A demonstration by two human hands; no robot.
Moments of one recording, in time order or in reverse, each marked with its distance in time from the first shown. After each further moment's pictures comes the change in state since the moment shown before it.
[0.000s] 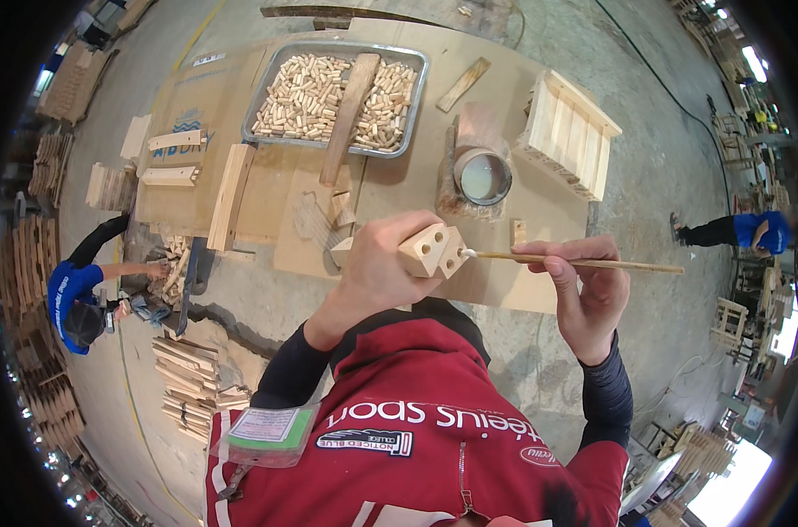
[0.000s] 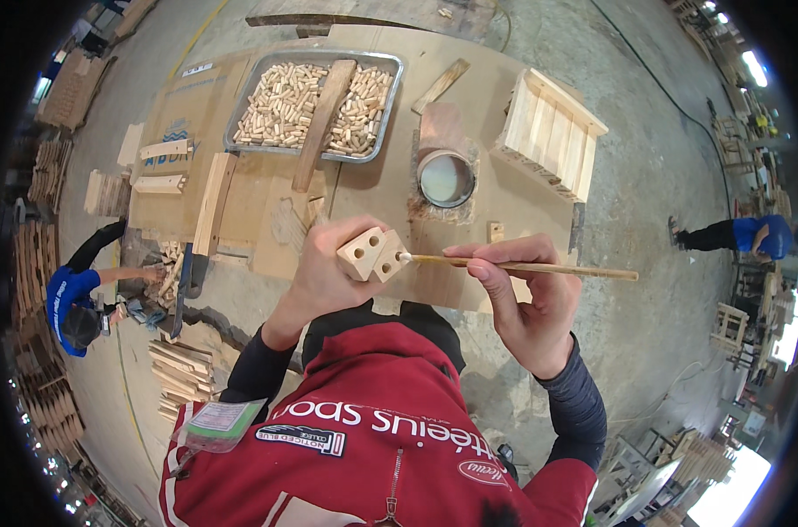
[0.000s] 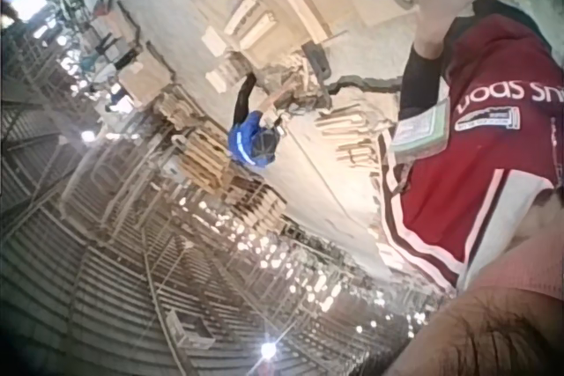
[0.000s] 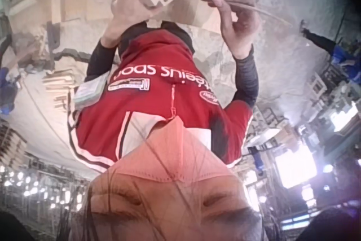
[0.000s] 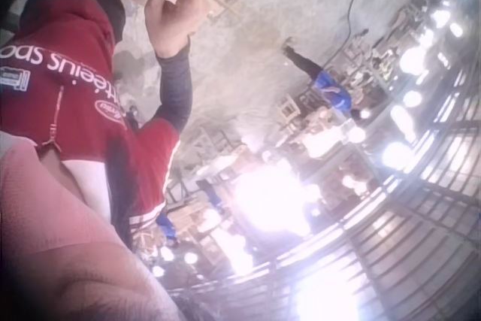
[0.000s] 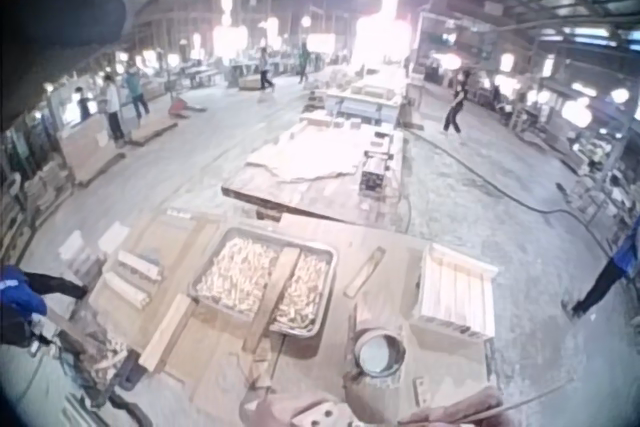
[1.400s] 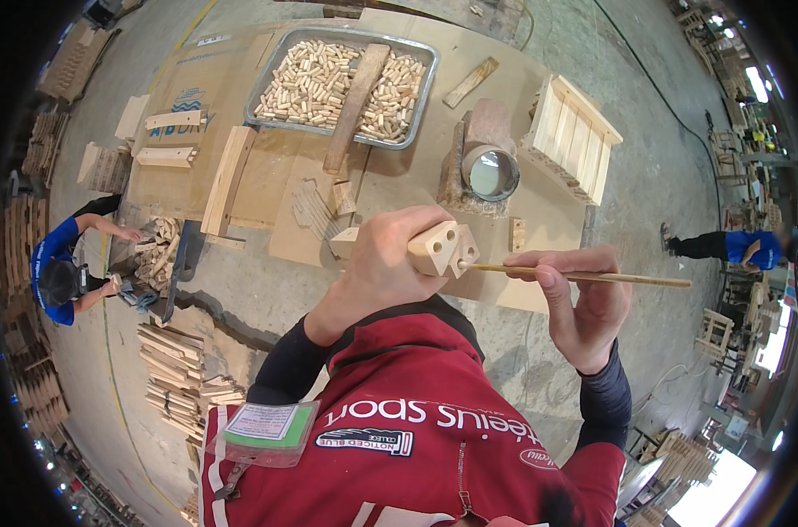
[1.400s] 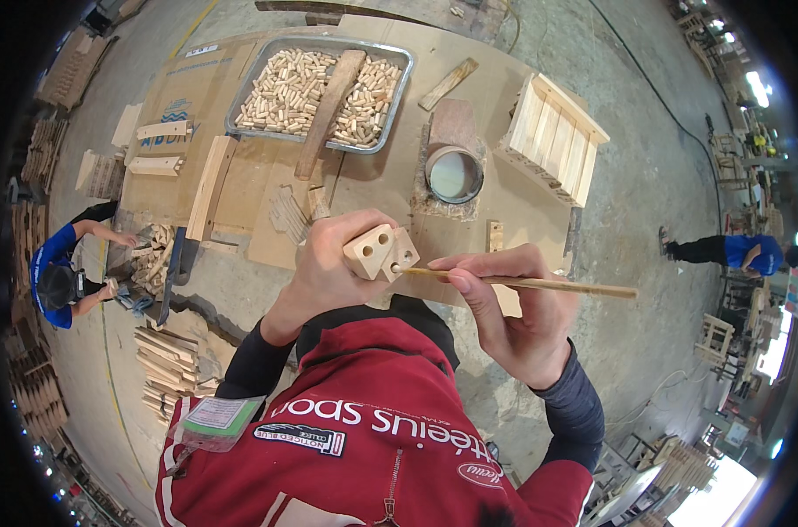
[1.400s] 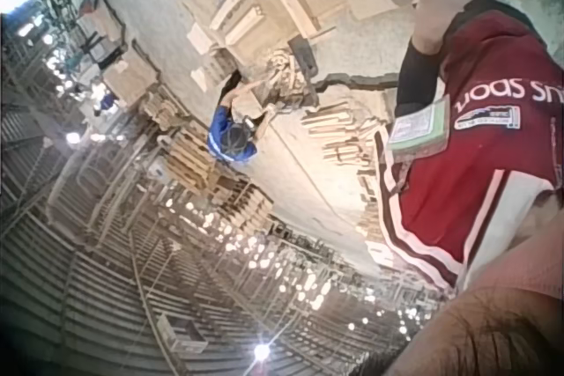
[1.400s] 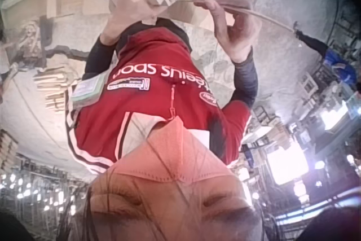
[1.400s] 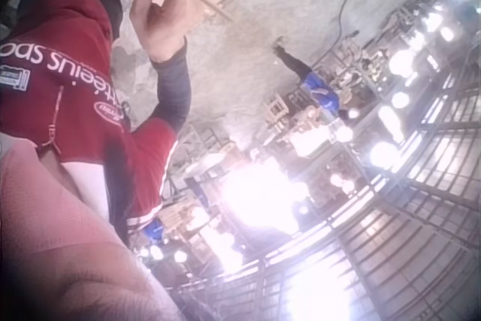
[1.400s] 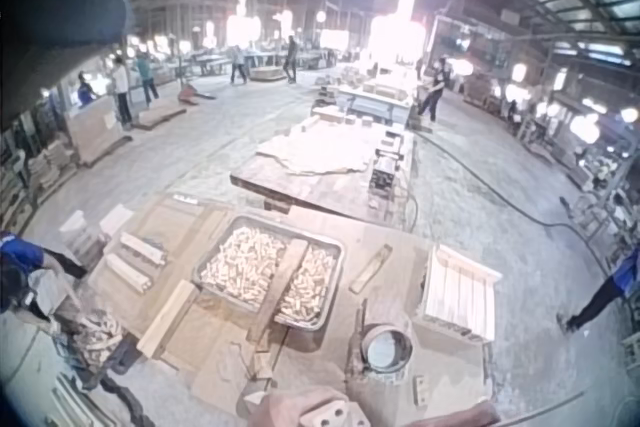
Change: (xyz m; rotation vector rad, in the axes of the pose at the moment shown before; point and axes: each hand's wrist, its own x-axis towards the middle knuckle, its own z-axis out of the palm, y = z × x) left_hand -0.007 0.007 -0.008 -0.014 0.004 -0.036; right_hand 0.005 -0.025 0.019 -0.090 -0.120 -0.031
